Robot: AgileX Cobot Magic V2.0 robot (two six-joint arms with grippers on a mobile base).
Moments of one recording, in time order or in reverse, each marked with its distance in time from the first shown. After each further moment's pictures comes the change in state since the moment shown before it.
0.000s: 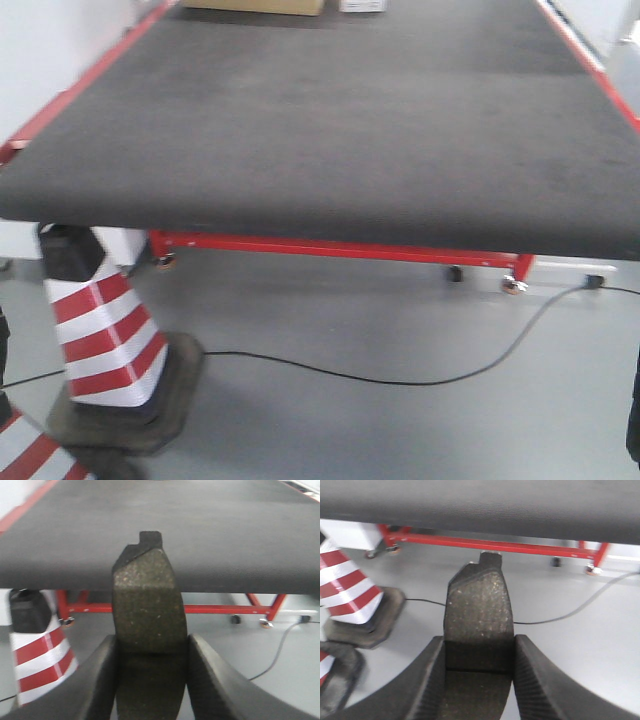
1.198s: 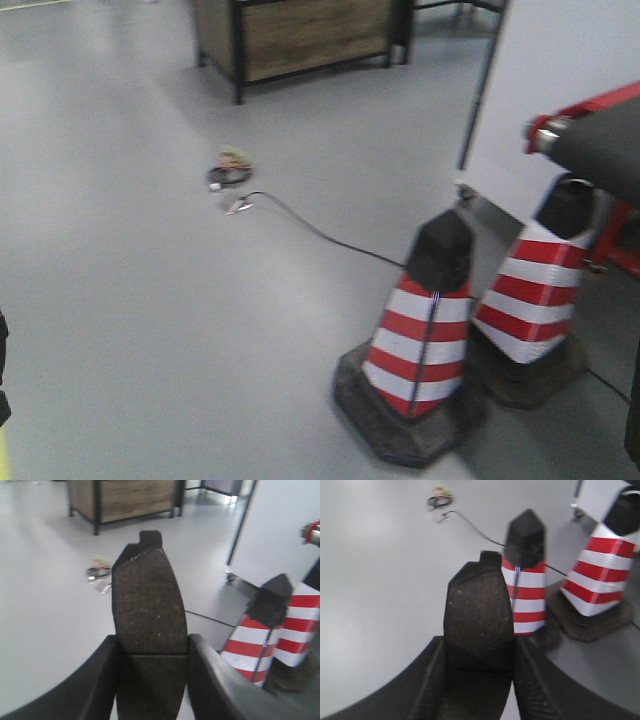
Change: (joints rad) left arm 0.000 0.000 0.000 0.000 0.000 0.000; right arm 0.001 0.000 0.000 0.001 0.000 0.000
